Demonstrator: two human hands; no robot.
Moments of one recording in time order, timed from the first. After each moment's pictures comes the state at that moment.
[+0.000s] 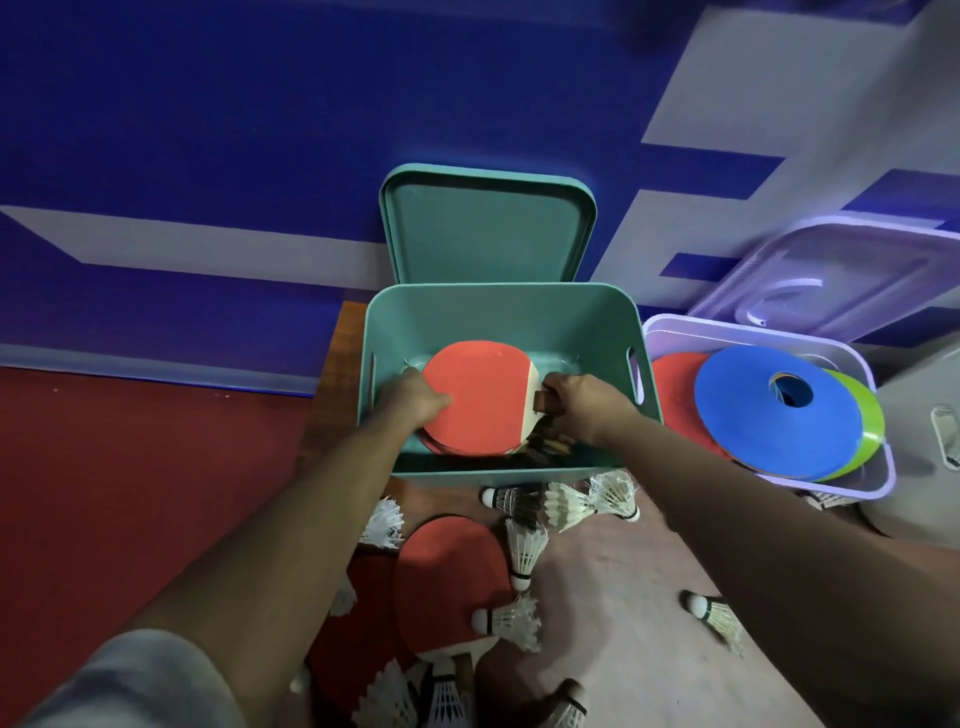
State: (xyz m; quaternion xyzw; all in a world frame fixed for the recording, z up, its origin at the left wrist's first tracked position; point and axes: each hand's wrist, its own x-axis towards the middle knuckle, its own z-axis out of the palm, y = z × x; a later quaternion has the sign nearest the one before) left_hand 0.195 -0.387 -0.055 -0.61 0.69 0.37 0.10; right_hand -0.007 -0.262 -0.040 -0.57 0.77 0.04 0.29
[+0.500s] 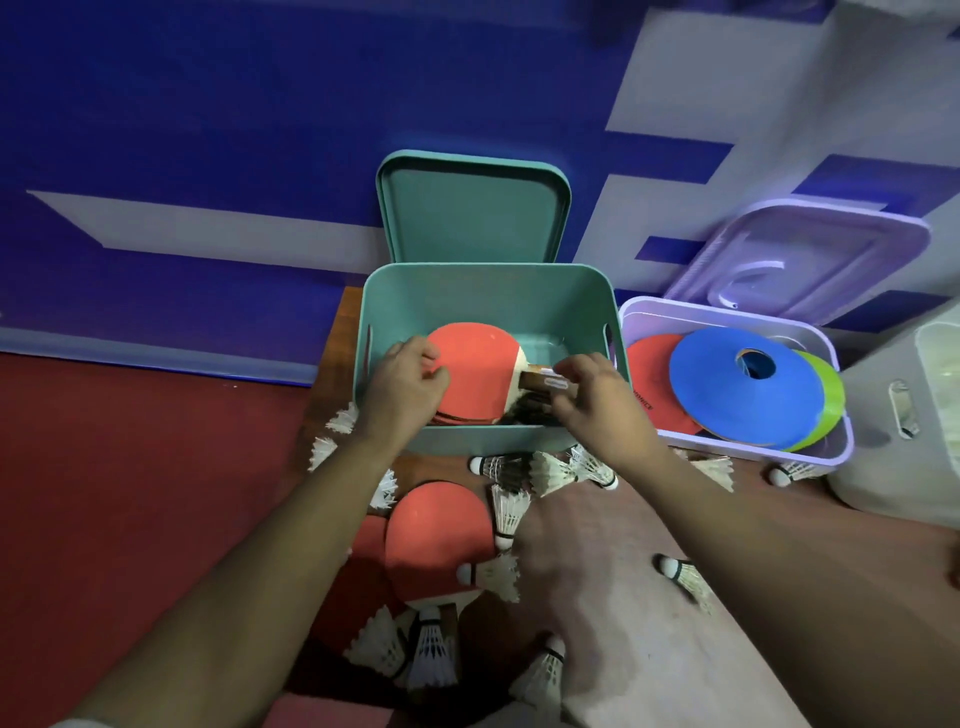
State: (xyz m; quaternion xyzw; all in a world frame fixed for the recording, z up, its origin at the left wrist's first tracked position) left_hand 0.215 -0.320 -0.010 -0.53 0.75 0.33 -0.18; right_hand 0.013 -0.183 0.001 -0.52 0.79 -0.24 0.19
